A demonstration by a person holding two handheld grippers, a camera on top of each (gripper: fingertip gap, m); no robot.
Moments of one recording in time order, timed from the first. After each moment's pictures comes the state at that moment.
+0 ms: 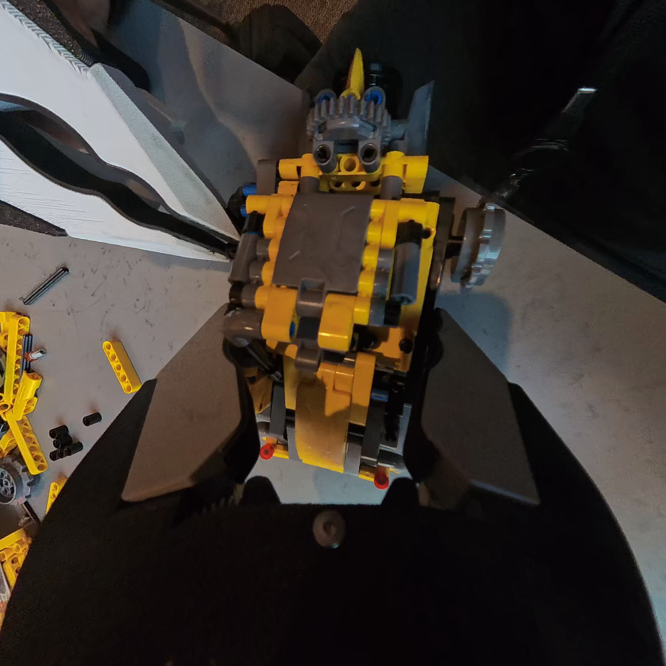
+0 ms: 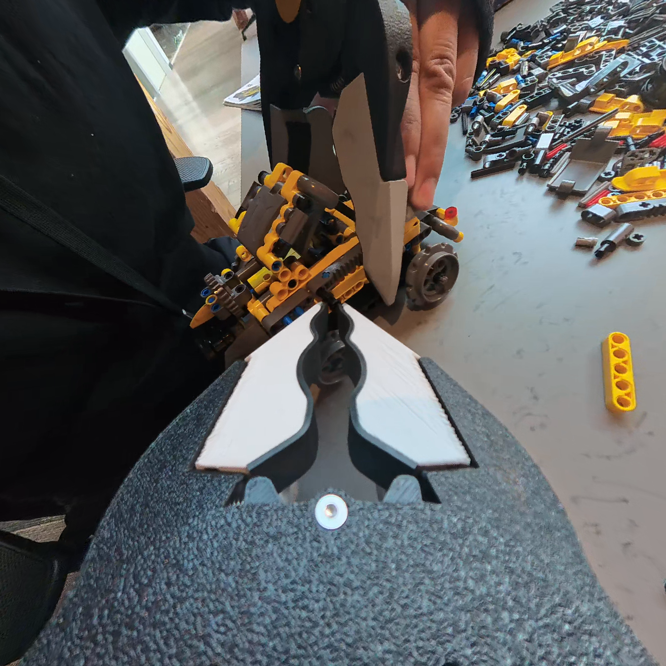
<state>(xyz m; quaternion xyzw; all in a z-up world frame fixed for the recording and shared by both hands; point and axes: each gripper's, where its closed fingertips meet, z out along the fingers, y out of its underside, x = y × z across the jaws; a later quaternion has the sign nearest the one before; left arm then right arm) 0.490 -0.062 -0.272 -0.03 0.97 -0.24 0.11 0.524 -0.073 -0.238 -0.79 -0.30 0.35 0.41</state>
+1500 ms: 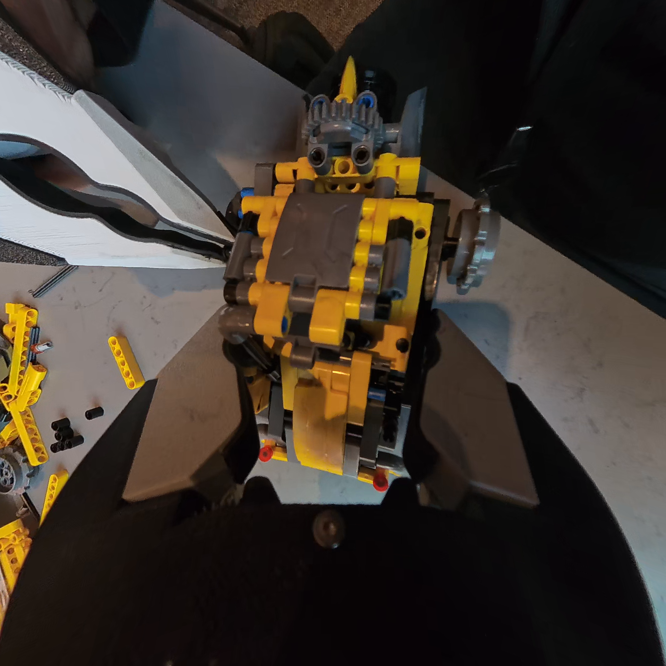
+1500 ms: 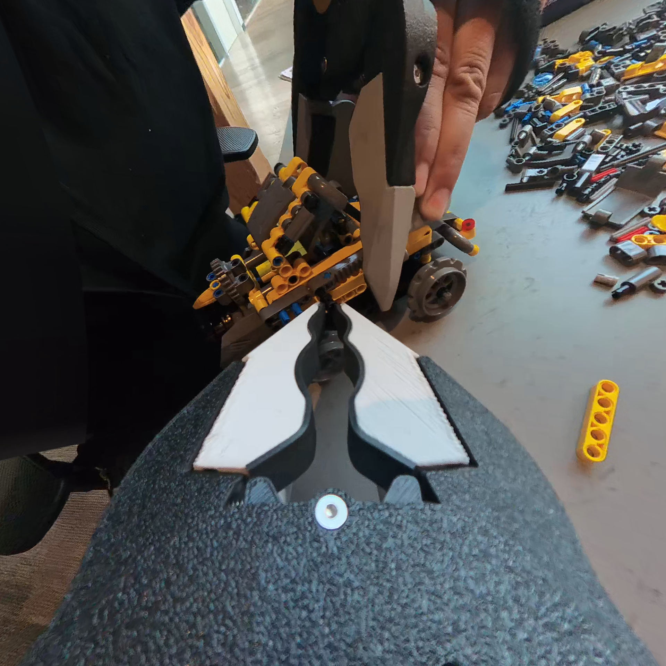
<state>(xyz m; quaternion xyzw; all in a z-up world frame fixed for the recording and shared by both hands) 0.492 -0.063 -0.270 -0.05 0.96 -0.24 0.12 0.530 -0.072 -0.237 -0.75 -0.38 0.39 0.38</state>
